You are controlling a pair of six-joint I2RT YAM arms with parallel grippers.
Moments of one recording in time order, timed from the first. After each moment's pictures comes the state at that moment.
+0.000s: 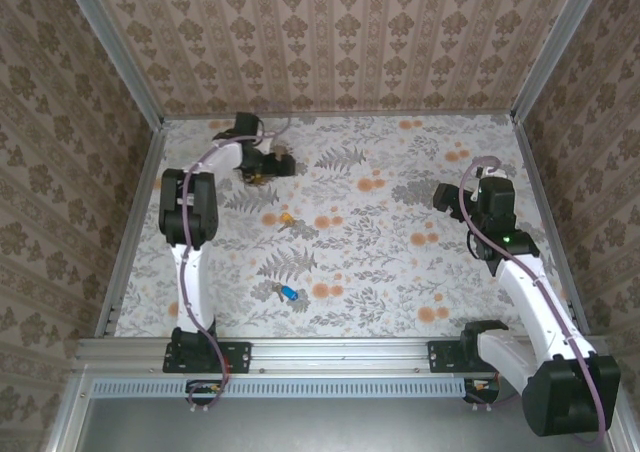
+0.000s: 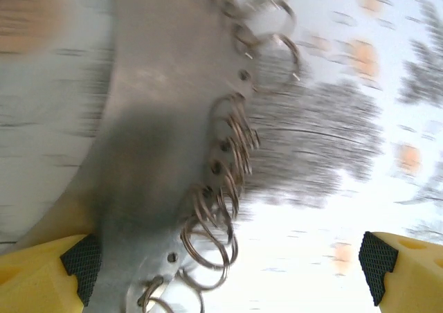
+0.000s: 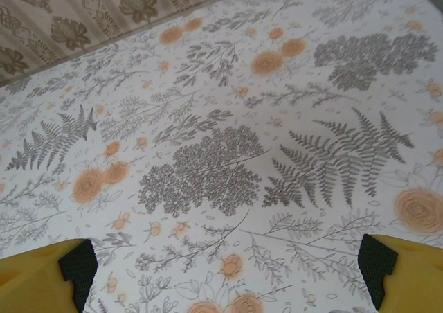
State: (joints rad) left arm -0.26 2.24 1.74 -0.63 0.32 -0.10; right arm 0.01 0.96 0.69 -0.31 0.07 0.37
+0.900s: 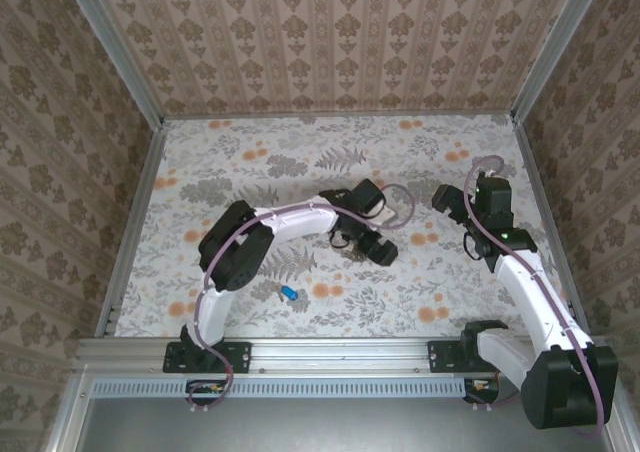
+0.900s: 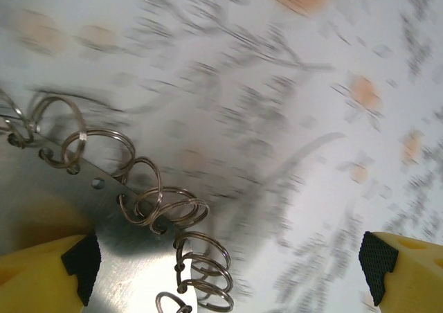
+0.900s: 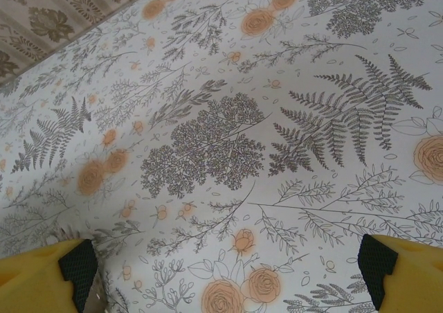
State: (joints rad) left arm -0.98 2.08 1.50 -0.56 0.35 -0.14; right arm 0.00 0.99 0.69 -0.36 0.05 0.49
